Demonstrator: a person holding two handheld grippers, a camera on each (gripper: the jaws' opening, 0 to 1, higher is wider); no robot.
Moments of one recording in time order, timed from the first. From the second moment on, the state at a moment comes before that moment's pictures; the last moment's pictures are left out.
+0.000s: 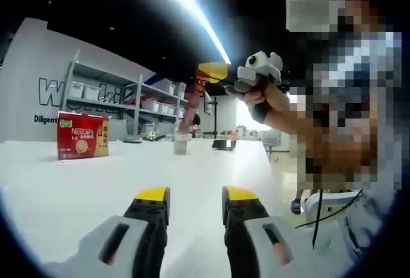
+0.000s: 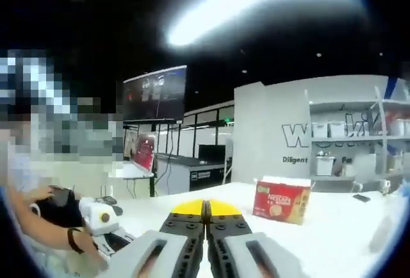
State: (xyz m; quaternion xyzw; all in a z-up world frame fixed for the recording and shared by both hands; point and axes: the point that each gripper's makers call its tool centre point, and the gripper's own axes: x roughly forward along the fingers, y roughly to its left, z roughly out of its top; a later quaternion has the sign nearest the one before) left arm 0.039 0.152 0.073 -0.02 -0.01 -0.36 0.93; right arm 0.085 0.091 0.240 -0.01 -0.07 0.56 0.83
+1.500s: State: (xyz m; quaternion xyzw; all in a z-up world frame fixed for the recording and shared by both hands) left arm -0.004 0.162 0.180 -0.03 -0.10 -0.27 0.96; right arm 0.039 0.126 0.234 0.02 -0.08 0.65 0.75
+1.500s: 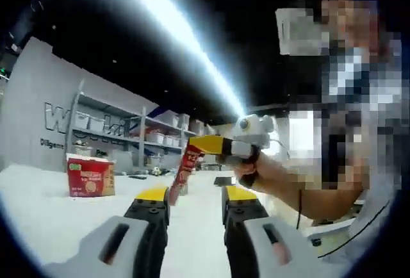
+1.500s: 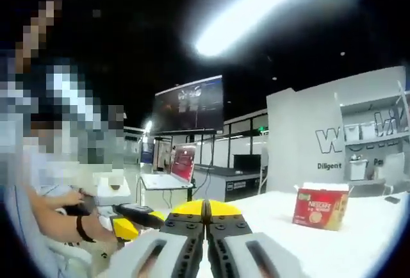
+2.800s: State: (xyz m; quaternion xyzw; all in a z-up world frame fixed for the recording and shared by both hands) left arm -0.061 0.086 0.170 -0.07 -0.04 -0.46 0.88; right arm -0.058 0.125 0.226 0.09 -0.04 0.82 0.56
